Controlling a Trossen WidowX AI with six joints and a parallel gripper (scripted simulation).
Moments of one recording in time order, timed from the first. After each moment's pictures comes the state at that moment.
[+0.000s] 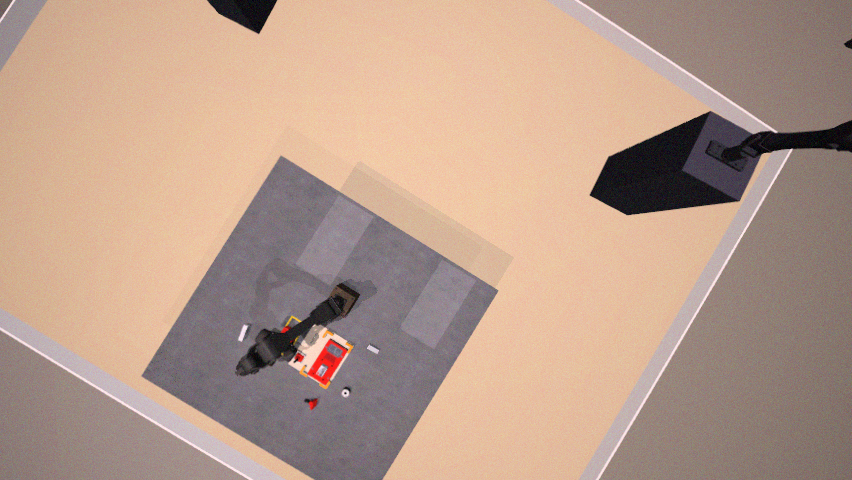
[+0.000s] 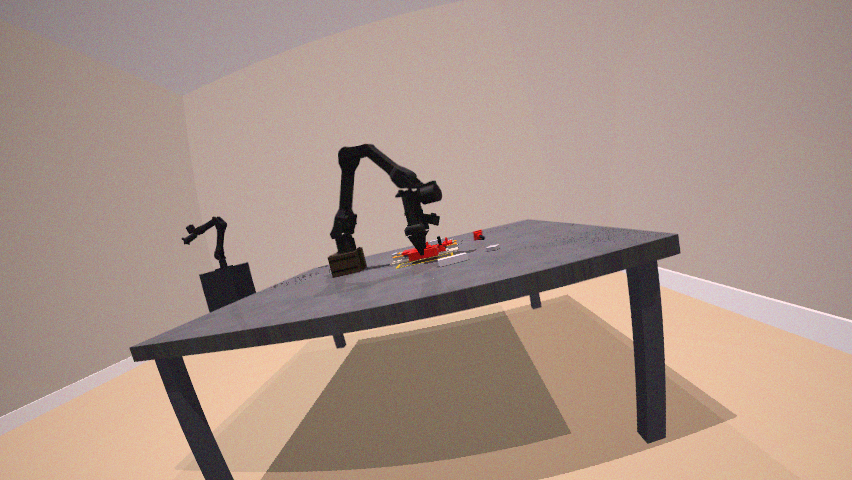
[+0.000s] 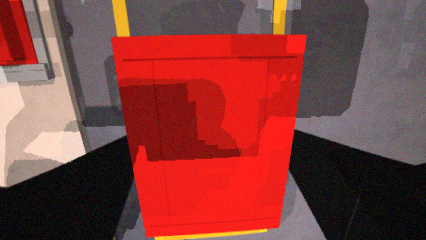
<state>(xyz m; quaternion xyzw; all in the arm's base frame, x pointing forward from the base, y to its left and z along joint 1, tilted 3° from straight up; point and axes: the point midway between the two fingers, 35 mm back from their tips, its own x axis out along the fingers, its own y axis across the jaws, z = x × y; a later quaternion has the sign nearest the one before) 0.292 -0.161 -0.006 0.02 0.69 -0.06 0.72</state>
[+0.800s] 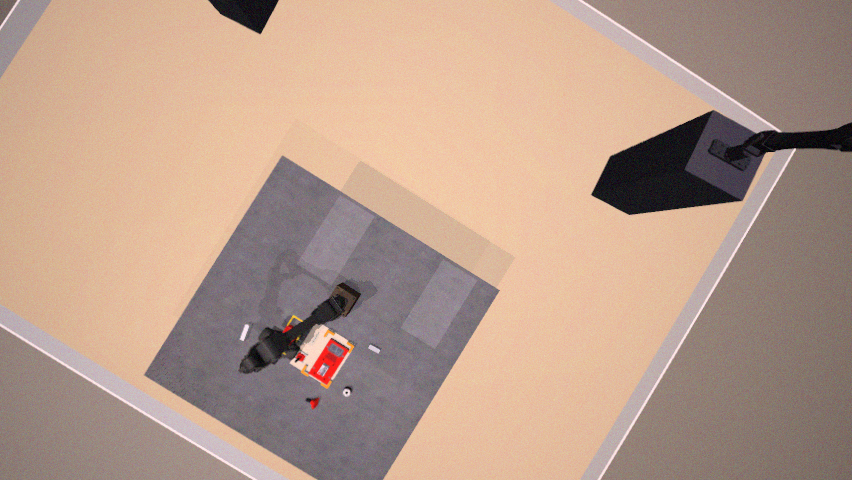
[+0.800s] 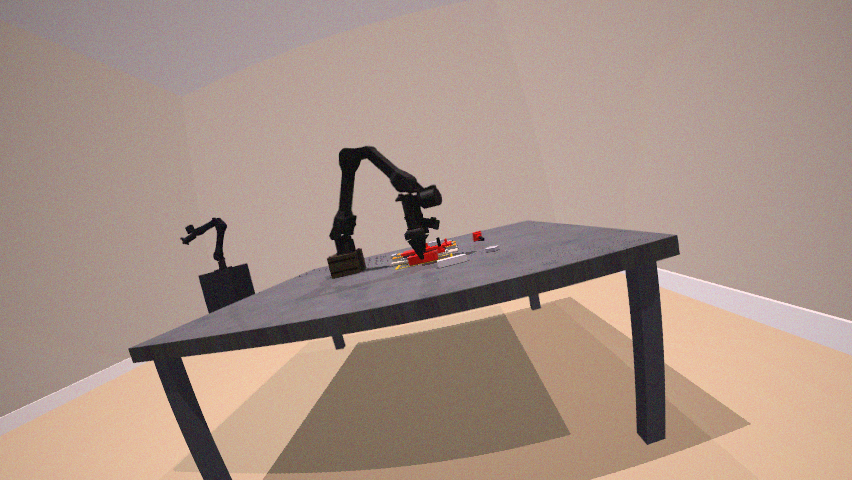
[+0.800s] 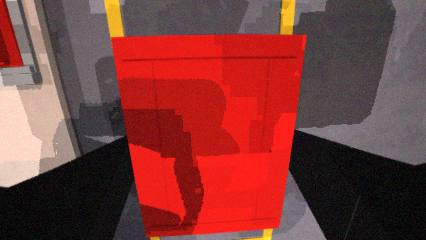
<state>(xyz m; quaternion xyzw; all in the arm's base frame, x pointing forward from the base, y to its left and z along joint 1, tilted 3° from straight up) 0.292 -0.161 -0.016 0.02 0.69 -0.06 0.72</state>
